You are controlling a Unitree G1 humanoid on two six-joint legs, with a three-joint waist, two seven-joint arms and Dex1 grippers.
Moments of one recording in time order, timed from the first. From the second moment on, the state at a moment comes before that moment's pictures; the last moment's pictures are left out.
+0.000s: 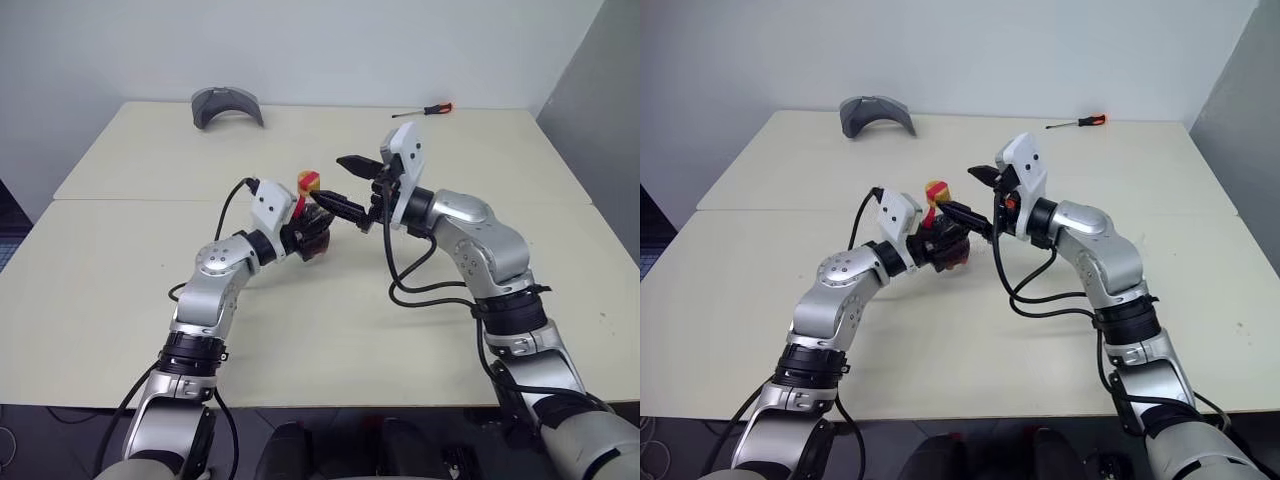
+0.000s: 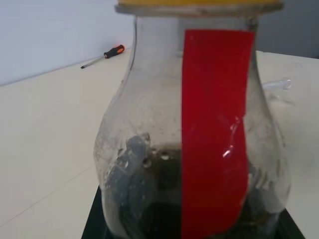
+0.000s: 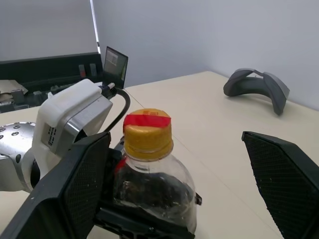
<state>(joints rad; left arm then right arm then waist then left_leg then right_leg) -0.56 0.34 -0.04 0.11 -0.25 0.28 -0.69 -0.83 -0.25 0.14 0.05 0.42 0.51 0.70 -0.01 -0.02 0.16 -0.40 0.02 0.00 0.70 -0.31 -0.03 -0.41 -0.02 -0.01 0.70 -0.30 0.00</state>
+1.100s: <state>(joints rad) -0.57 0.31 -0.06 0.08 -0.25 0.29 -0.71 -0.87 -0.22 0.10 0.06 0.48 0.63 0.74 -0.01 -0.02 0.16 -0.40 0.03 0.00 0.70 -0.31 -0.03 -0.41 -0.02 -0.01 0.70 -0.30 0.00</state>
